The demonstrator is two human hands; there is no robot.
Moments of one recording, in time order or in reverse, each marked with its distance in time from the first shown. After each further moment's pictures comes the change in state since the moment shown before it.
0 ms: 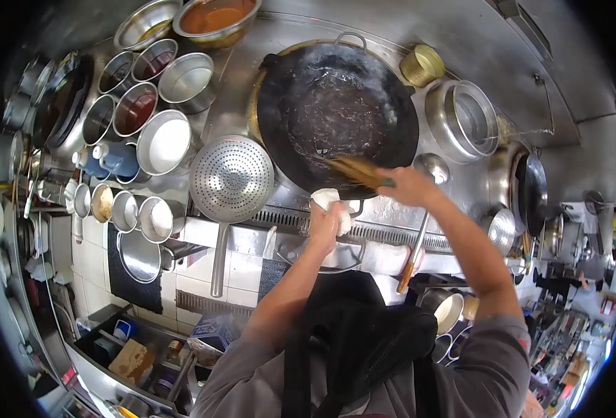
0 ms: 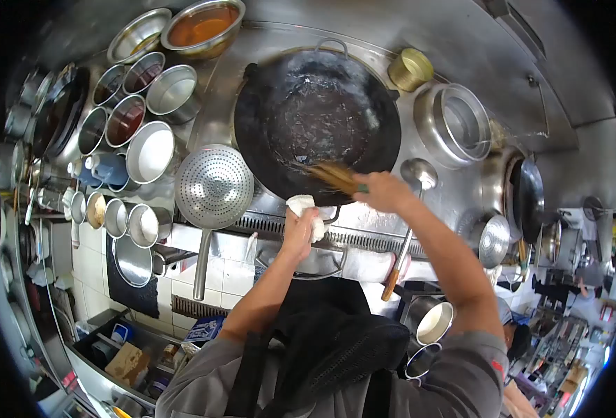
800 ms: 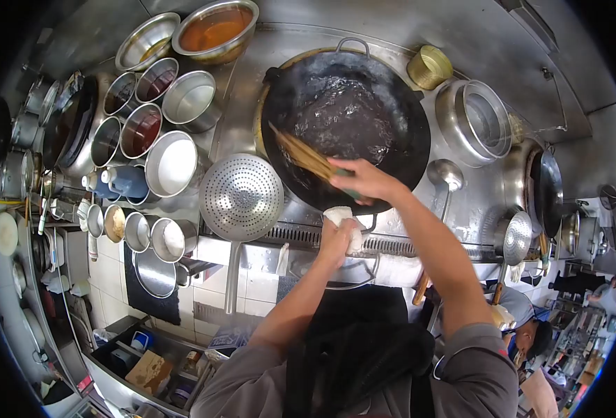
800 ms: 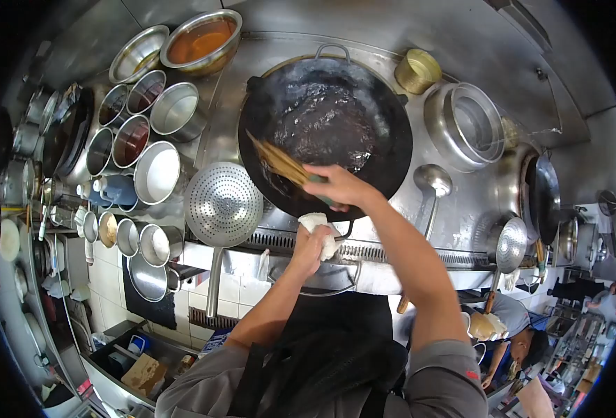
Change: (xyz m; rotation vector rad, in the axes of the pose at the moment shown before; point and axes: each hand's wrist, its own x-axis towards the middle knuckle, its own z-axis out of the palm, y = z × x) left_hand -0.004 0.021 0.008 0.043 -0.114 -0.085; right_hand 0.088 -0.060 0.018 0.951 -0.129 -0.161
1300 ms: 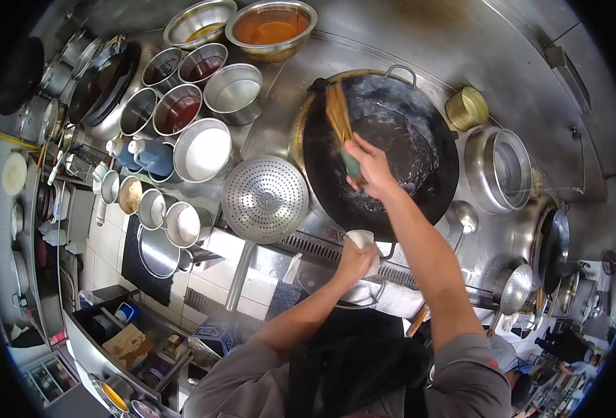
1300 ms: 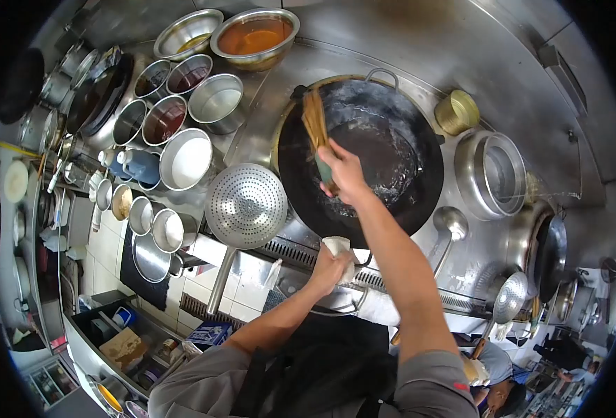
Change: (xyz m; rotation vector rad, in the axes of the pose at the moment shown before) left_hand 0.004 -0.015 -0.001 0.303 0.148 0.075; right_hand 0.084 -0.050 0.021 0.672 0.250 -0.149
